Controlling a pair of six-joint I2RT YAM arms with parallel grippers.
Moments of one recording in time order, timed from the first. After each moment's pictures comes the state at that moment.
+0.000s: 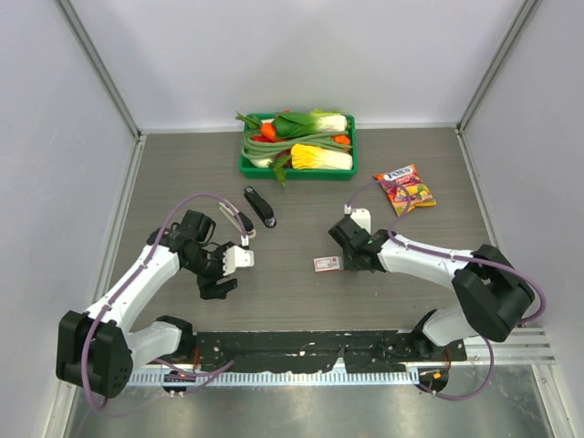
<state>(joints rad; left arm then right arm) -0.30 1.11 0.73 -1.00 0.52 1.07 0.75 1.43 0.74 -0.46 0.37 0.64</state>
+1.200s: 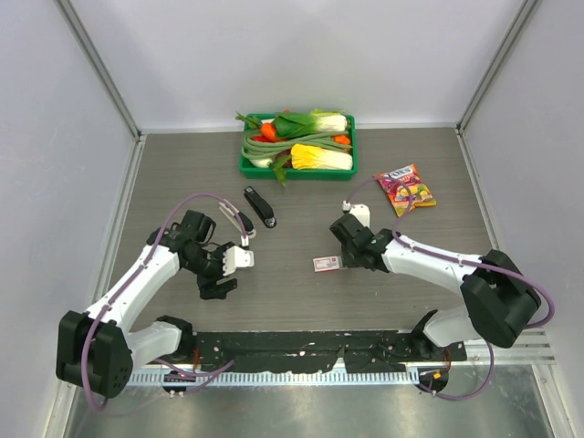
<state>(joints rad) -0.30 1.11 0.73 -1.00 0.52 1.08 0.75 1.39 0.75 -0.44 0.35 0.60</state>
